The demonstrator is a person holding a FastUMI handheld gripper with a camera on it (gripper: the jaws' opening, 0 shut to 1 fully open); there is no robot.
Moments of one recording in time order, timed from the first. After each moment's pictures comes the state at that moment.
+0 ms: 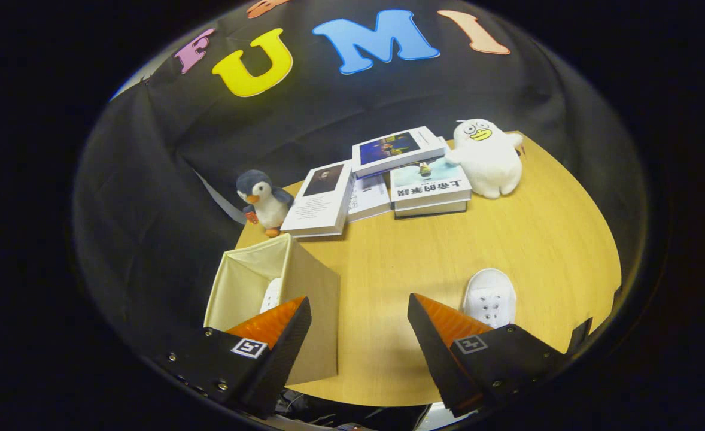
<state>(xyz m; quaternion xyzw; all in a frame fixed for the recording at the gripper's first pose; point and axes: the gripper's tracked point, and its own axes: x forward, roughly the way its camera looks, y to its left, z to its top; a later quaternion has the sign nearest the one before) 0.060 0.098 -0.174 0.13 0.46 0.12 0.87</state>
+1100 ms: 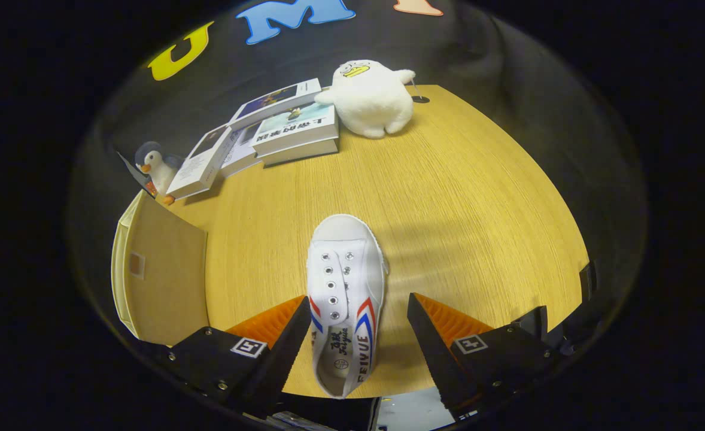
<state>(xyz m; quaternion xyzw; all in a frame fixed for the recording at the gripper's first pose) 0.017 -0.063 -0.290 0.07 0.56 0.00 0.82</state>
